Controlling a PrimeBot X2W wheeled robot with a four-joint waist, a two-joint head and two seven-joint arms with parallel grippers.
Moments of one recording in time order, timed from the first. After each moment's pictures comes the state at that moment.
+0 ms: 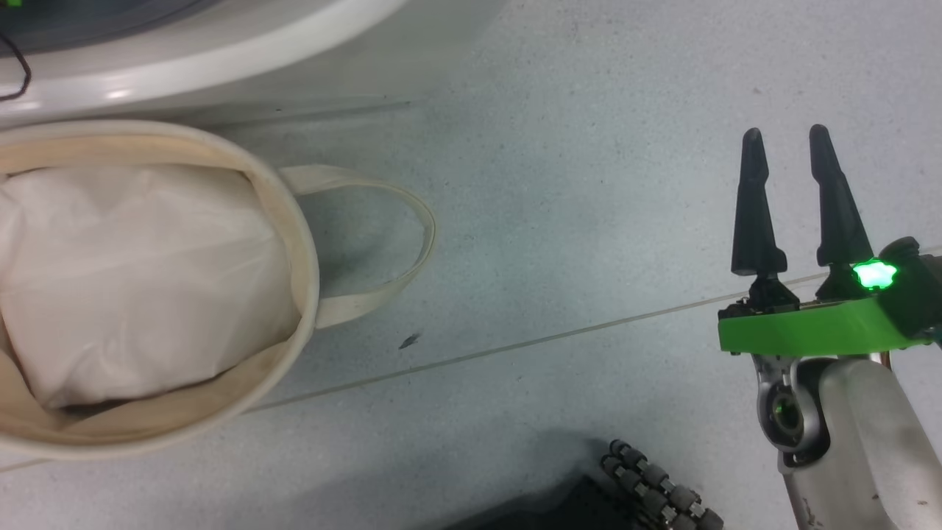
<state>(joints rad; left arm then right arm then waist) -1.58 0.36 -0.42 1.30 -0.40 -0.05 0.12 -0.32 -0.12 0.13 -0.04 0.33 0.13 -0.25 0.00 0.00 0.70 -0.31</state>
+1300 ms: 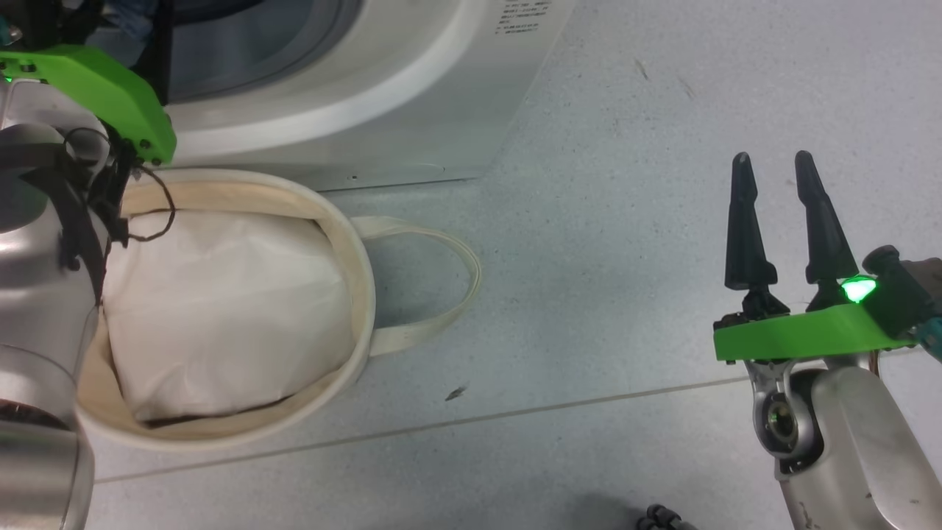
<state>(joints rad) -1.31 0.26 -0.44 1.31 -0.49 -0.11 -0.17 -0.32 -0.13 0.14 0.04 0.36 0.13 -0.25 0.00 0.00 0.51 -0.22</state>
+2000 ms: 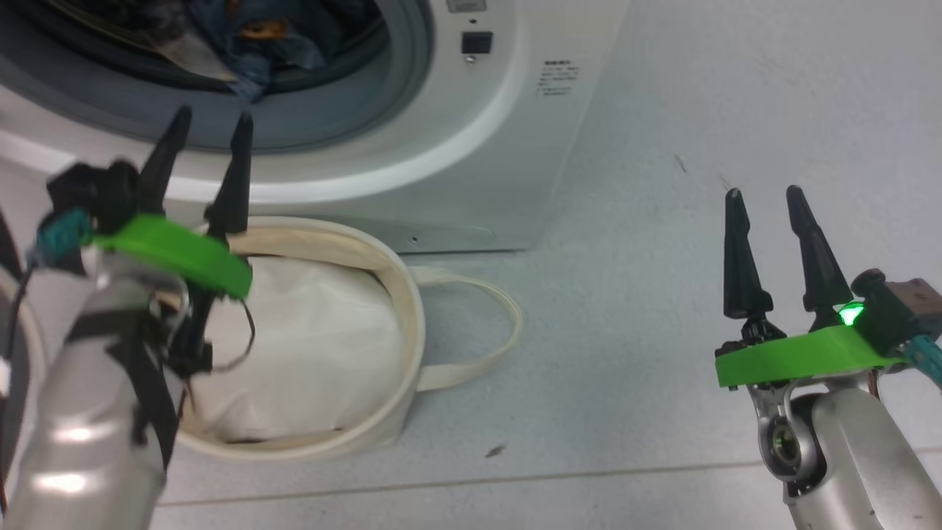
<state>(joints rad) -0.81 0.25 -0.26 0.72 -0.44 -0.10 -0.25 -0.28 -0.17 0.16 0.08 0.38 0.13 -0.25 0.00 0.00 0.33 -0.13</state>
